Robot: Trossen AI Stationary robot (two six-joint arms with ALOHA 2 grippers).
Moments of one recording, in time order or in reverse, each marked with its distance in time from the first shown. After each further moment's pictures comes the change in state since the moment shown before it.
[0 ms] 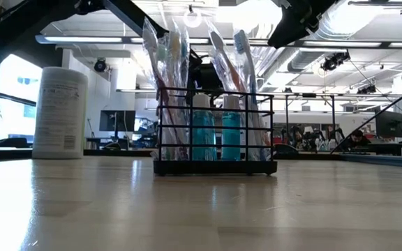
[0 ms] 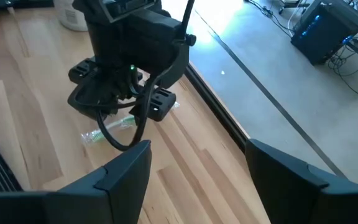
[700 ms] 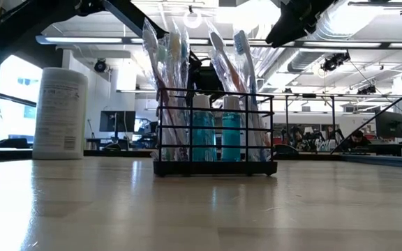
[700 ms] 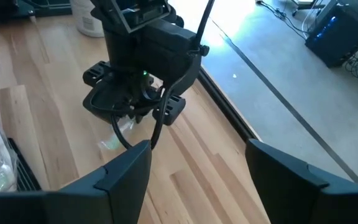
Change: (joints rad) left arm 0.013 0.005 -0.003 -0.030 -0.009 0.006; right arm 0.000 0.000 0.000 0.023 -0.052 0.003
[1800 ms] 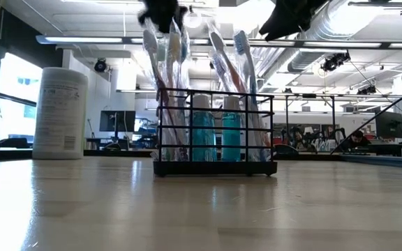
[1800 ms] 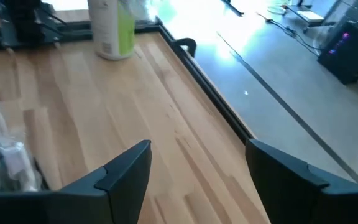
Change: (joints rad) left arm -0.107 -0.595 0.016 -0.093 -0.150 -0.670; right arm 0.000 0.000 0.000 0.088 -0.044 -0.023
